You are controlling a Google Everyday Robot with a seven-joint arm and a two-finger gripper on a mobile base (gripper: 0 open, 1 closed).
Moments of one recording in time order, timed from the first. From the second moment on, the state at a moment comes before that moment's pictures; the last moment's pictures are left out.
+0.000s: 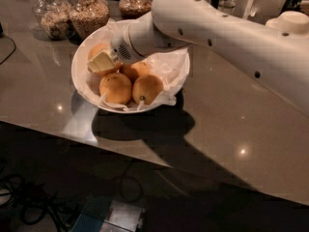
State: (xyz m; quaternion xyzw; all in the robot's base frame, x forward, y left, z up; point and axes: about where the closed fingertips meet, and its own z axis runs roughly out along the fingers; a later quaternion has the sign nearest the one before) arm 0.622 0.141 0.912 -0.49 0.73 0.25 0.41
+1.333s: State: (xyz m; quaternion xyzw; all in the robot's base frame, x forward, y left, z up) arm 0.420 0.131 1.026 -0.51 0.51 0.46 0.52
